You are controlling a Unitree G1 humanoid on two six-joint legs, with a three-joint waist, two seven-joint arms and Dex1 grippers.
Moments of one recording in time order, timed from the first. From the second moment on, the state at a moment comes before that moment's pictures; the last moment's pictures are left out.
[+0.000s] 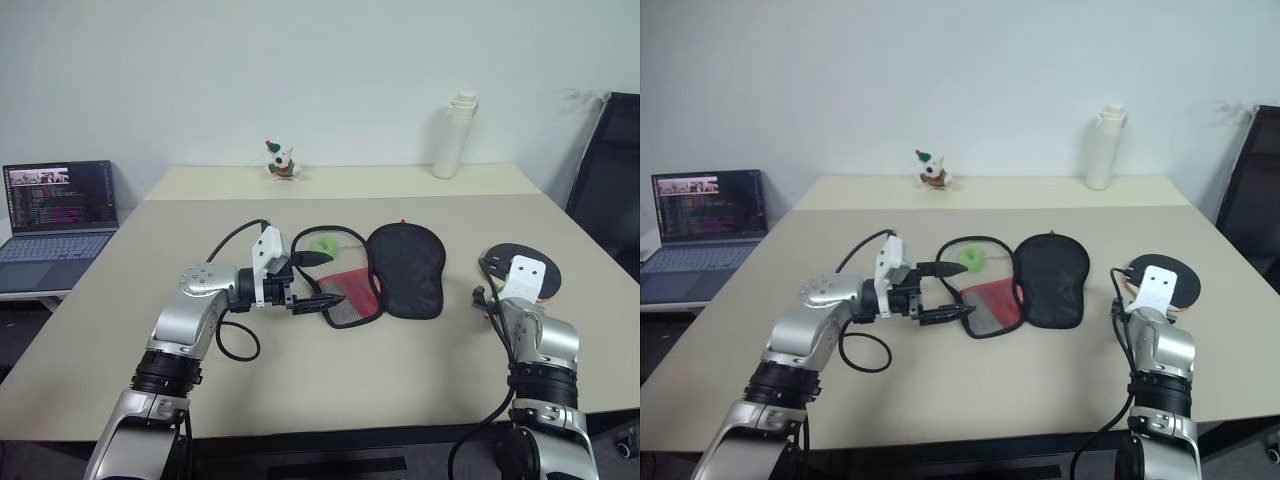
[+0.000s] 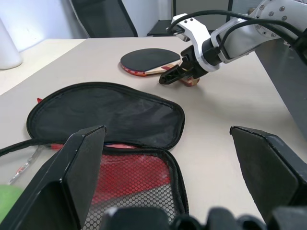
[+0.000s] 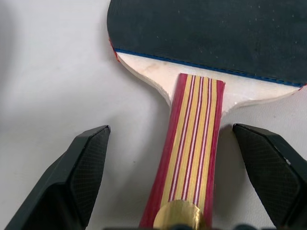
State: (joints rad) left arm -0.67 0.53 -0.06 0.20 -0.35 0.23 -1.20; right arm -0.67 -0.19 -0.45 0.23 0.15 0.90 -0.27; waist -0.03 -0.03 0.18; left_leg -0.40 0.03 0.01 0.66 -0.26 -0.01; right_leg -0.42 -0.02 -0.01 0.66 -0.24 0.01
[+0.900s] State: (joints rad) left arm -0.67 0.53 -0.06 0.21 -0.33 0.23 -1.21; right arm -0.75 -0.41 -0.39 0.51 0.16 0.83 -0.11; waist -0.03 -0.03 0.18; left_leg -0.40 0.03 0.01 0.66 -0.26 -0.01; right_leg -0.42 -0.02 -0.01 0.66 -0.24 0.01
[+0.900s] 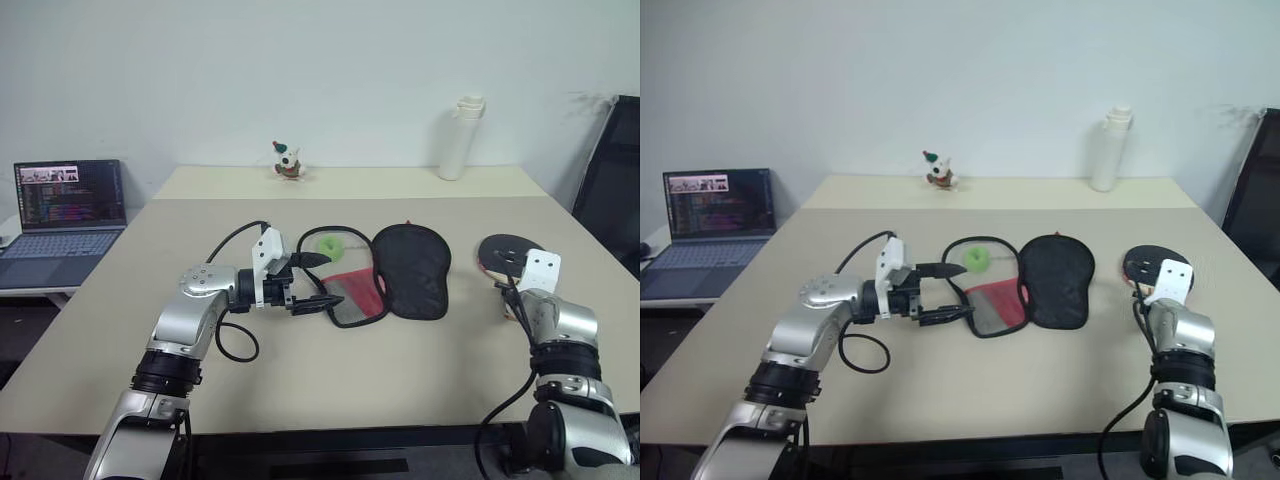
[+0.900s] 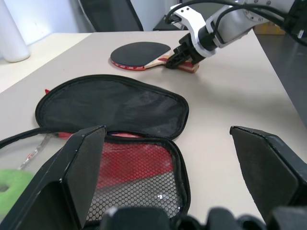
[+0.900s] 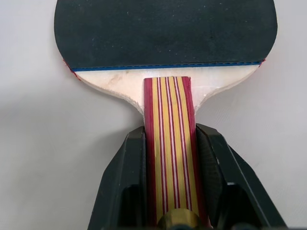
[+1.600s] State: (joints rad) left arm -0.66 0.53 -0.09 0.19 -0.33 0.24 -1.24; right arm -0.32 -0.69 -0.26 -0.15 0.33 1.28 0.35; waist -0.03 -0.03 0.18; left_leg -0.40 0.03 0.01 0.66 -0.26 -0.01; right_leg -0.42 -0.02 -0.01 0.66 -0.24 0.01
